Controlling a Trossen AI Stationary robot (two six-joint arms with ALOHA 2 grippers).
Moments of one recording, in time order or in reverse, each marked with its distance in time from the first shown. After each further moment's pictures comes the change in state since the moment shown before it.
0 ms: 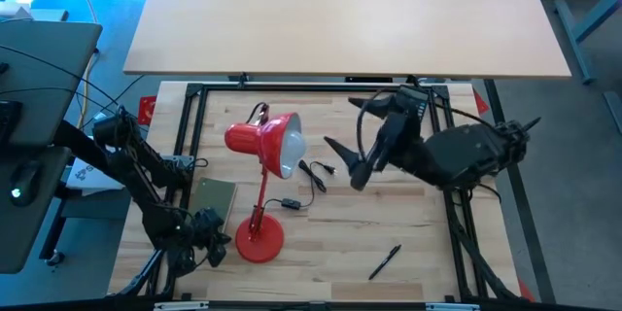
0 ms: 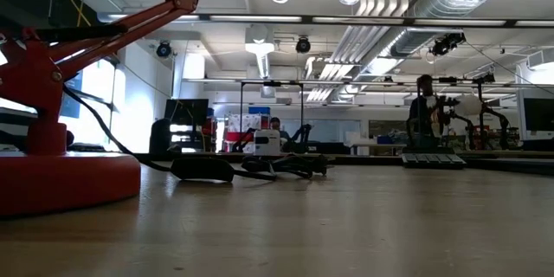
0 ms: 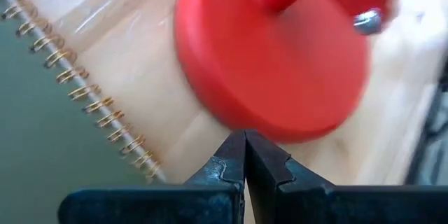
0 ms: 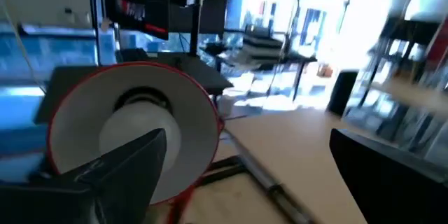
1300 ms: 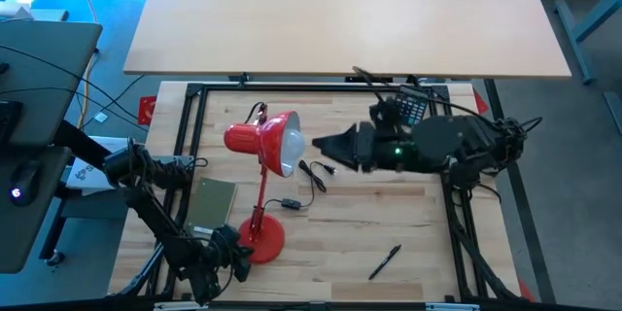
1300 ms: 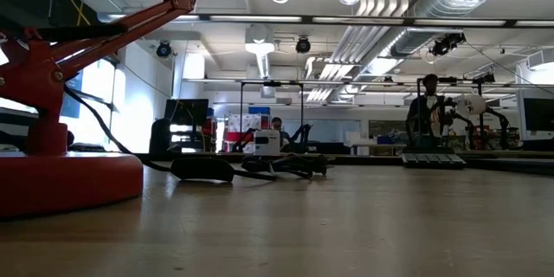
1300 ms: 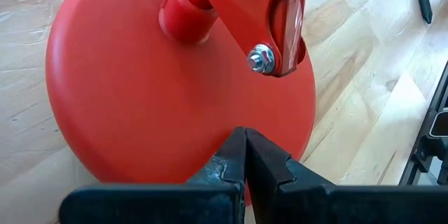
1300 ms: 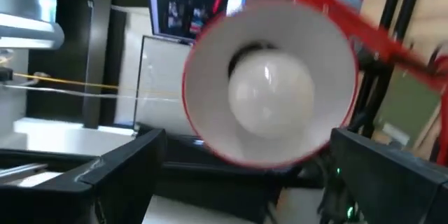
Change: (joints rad) left arm 0.098 0.365 0.297 -0.011 -0.139 -0.126; right arm -0.081 -0.001 -0.001 -0.054 -0.474 1.466
